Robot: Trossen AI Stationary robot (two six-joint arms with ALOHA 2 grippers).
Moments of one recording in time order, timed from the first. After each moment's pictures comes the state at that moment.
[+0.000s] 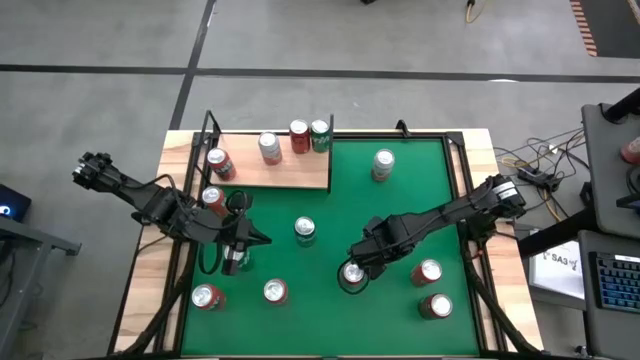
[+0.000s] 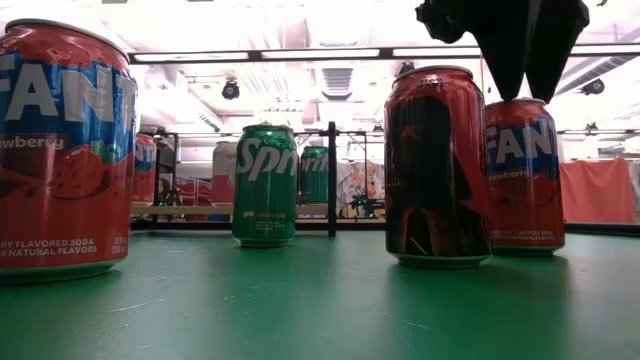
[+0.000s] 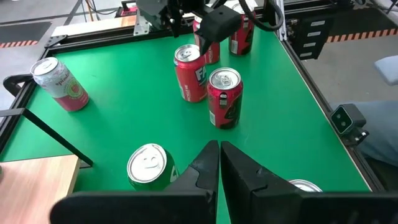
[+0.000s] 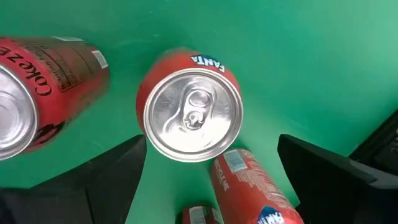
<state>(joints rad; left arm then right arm) -0.47 1.04 1.07 -0.61 -0.33 -0.14 0.33 1.79 1.59 -1.44 0.02 1.22</state>
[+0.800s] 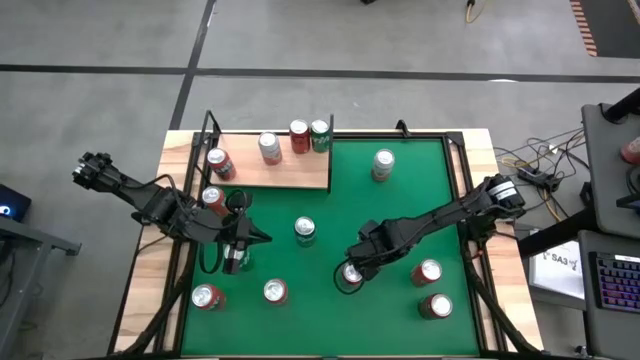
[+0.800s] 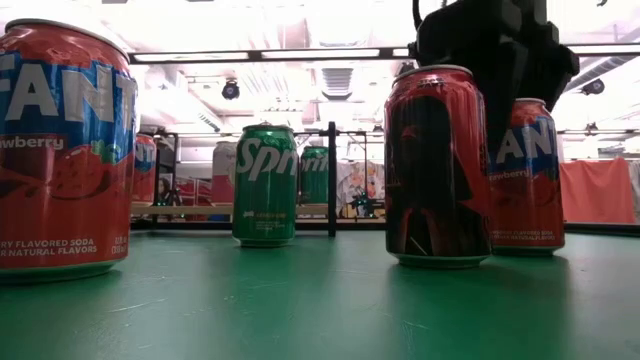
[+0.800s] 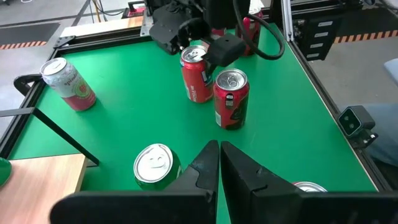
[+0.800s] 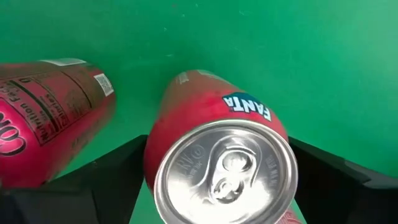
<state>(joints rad) -0.47 1.04 1.07 -0.61 -0.36 -0.14 0.32 1.80 1.43 -1.22 0.05 1.20</state>
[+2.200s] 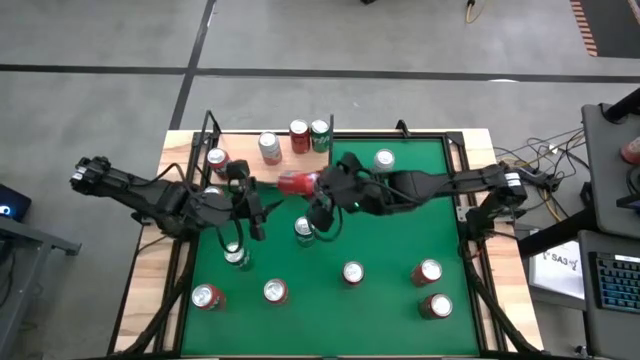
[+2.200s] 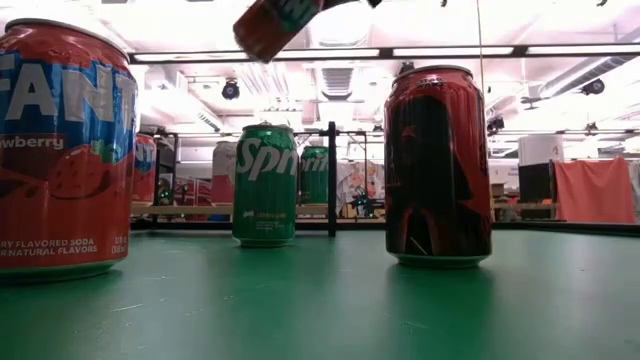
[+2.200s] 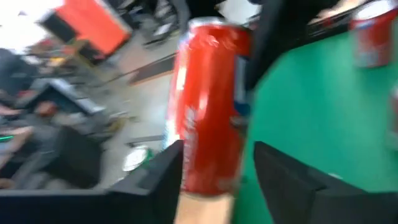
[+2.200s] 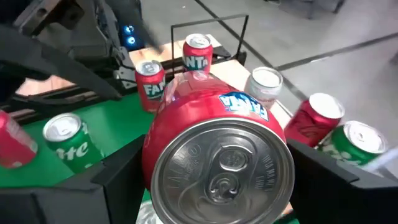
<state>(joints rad) -0.32 1.08 1.07 -0.44 -0.79 0.24 0.10 1.74 1.76 -0.56 0.51 0.26</state>
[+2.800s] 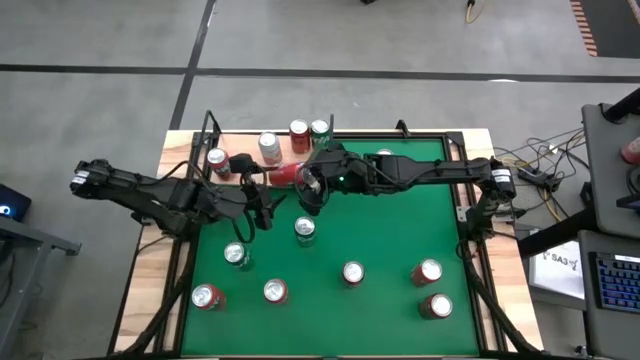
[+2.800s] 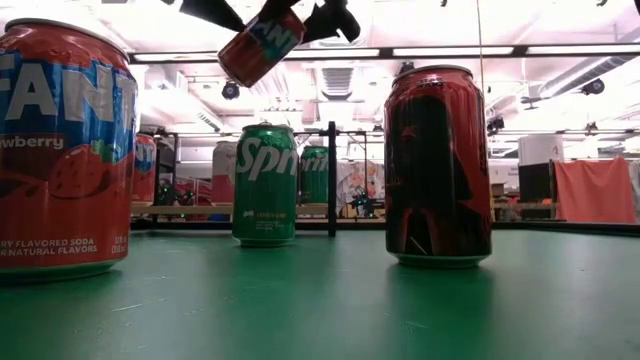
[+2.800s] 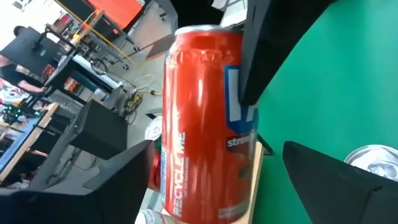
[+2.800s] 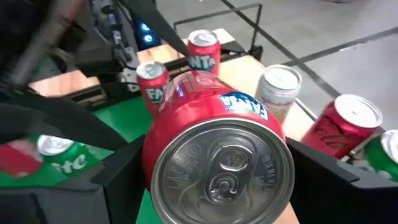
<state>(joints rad) -0.23 1.11 1.04 -0.47 -0.79 0.24 -0.02 1.79 1.76 -0.47 0.30 0.24</state>
